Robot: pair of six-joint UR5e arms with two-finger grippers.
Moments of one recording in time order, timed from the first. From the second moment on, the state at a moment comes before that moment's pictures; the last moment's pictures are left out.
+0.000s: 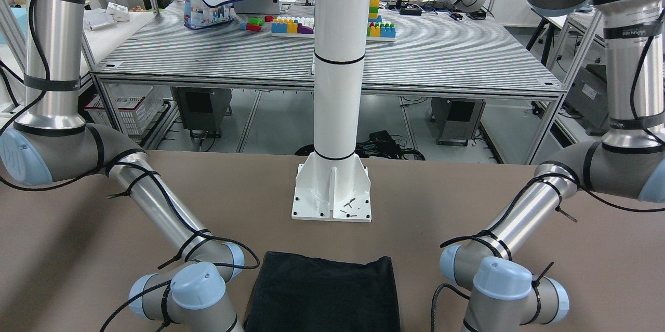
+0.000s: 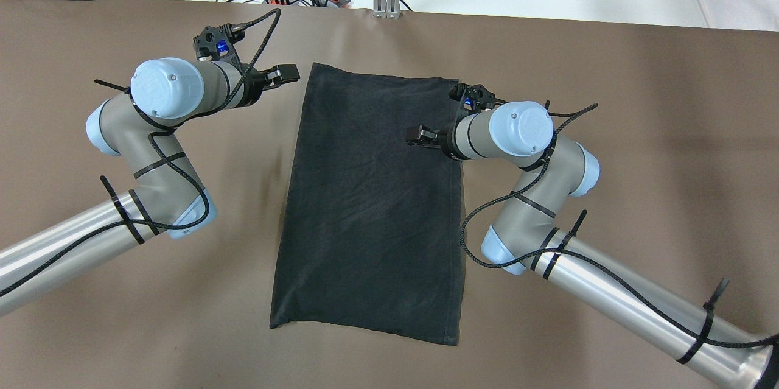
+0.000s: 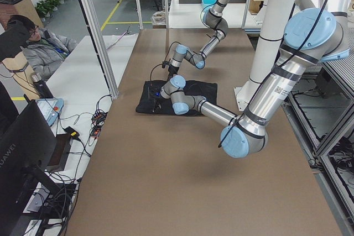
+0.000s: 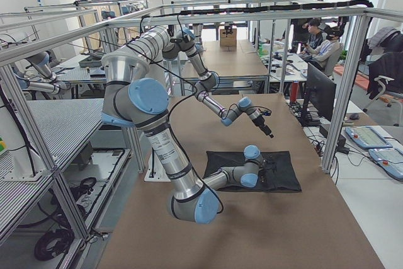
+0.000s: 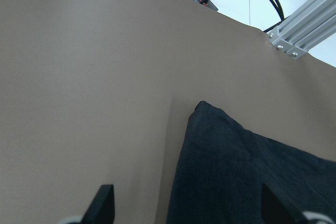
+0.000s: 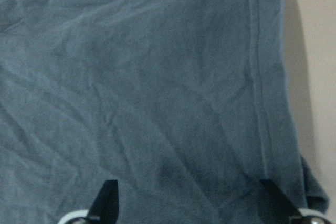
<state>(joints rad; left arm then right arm) -0.80 -2.20 -1.35 -2.35 -1.61 -1.42 0.71 -0.89 1.24 -0.75 1.83 1.34</state>
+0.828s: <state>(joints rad) -0.80 -2.19 -1.35 -2.35 -1.60 -1.42 0.56 -1.16 1.78 -0.95 1.84 1.72</state>
